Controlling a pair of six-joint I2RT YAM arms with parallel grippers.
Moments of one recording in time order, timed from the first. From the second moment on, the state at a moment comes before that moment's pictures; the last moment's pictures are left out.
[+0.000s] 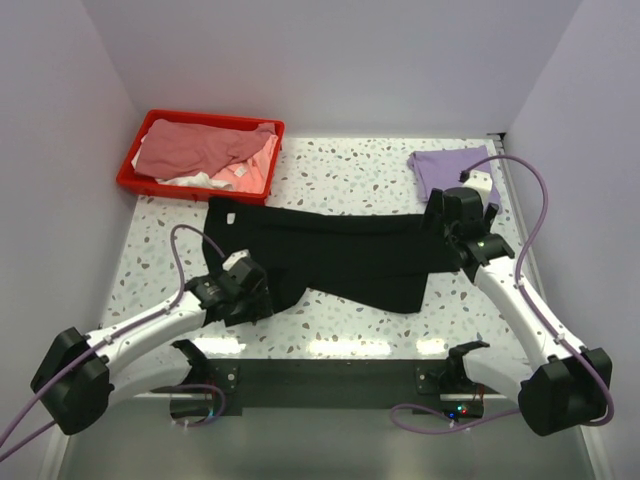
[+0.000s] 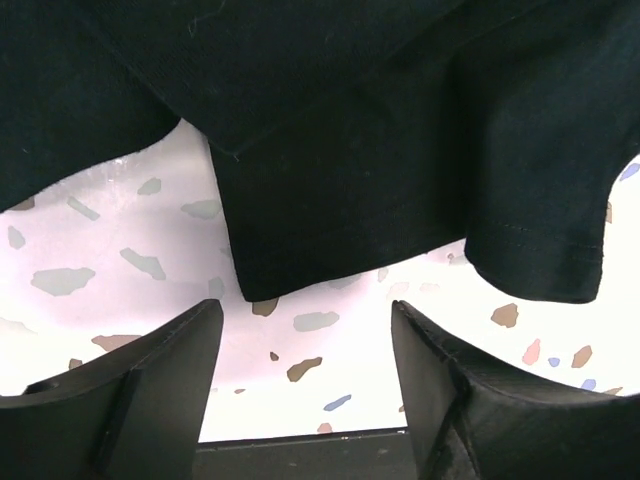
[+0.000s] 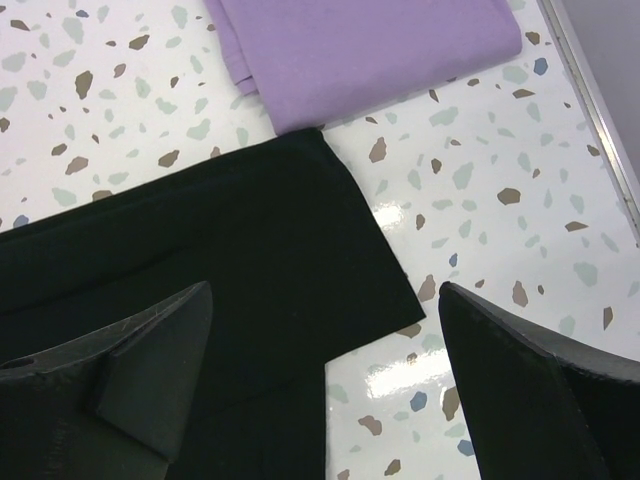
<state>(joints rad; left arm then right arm) -0.72 1.02 0.51 -0.66 -0.16 -0.94 0.26 1.09 0.87 -0.44 0.50 0.36</state>
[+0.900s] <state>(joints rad) -0.74 1.27 0.60 -0.67 -0.22 -0.92 0.26 1.10 0.87 -0.43 0.51 0.36</state>
